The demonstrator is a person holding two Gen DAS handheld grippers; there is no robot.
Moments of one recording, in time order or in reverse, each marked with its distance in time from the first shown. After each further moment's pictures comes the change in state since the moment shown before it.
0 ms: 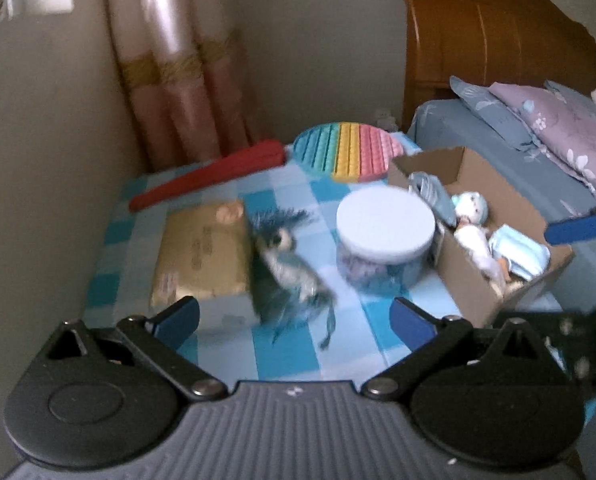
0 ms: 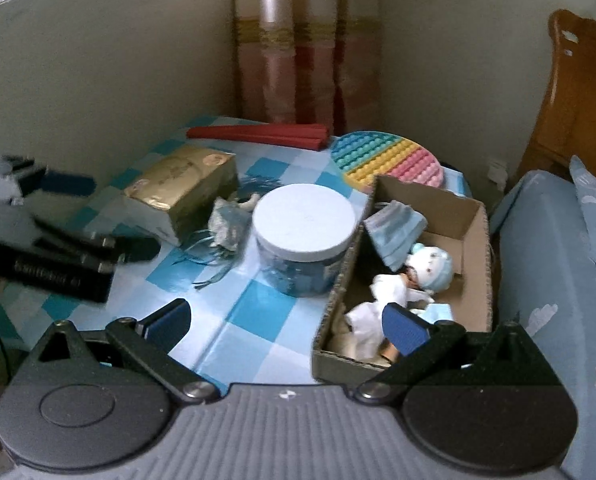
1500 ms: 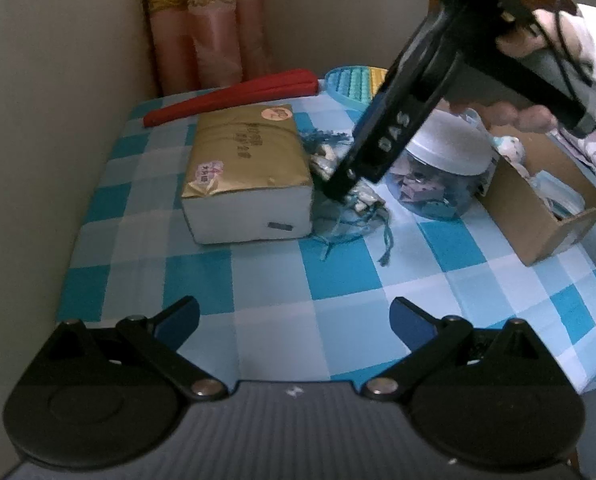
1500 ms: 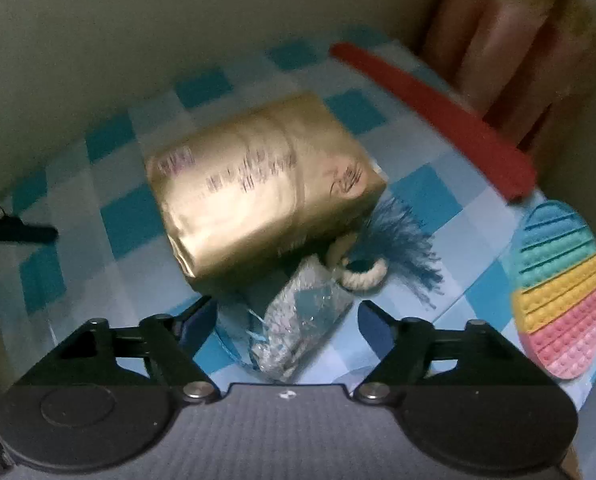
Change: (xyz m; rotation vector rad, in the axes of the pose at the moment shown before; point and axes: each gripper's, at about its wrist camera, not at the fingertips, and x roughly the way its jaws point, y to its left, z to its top) left arm 0.029 0.060 -0.070 -0.087 0.109 -0.059; right arm 0.208 0.071 0.132 -0.512 0.423 0.279
